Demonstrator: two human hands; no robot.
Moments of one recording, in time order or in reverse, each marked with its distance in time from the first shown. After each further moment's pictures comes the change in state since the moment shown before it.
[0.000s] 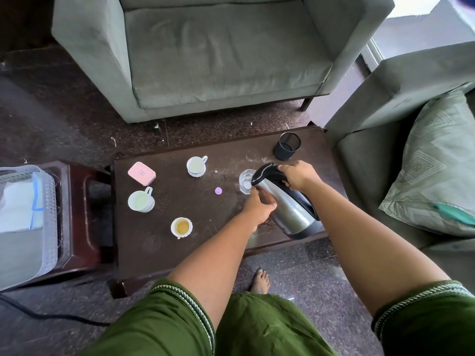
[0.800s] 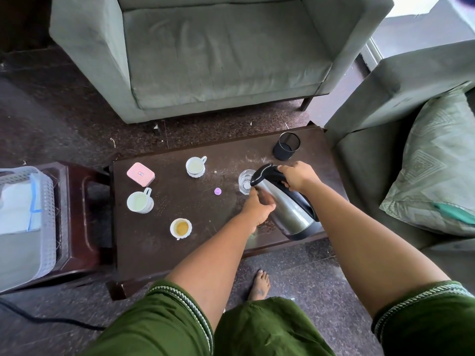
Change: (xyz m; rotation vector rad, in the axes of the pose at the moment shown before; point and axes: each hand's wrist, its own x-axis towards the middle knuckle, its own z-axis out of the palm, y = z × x) left_hand -0.001 0.000 -0.001 0.011 0.002 -0.007; right_hand 0.002 -0.001 0.010 0.252 0.042 0.140
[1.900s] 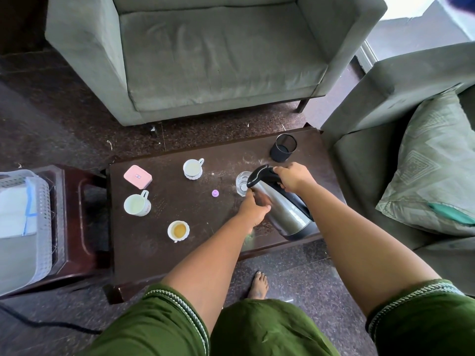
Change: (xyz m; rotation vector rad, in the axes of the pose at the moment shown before) left_hand 0.001 0.000 -0.003 0.018 0.003 -0.017; right_hand 0.009 0.003 0.001 -0.173 0.000 -0.049
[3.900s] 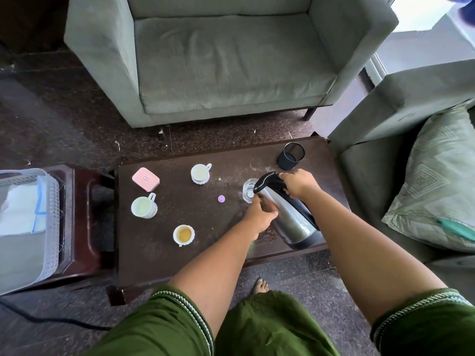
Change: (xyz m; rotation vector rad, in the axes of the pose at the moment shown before) left_hand -0.001 0.004 -0.008 -0.028 -0.018 -0.006; right_hand 0.014 -0.010 0.005 -0.067 -0.037 0.035
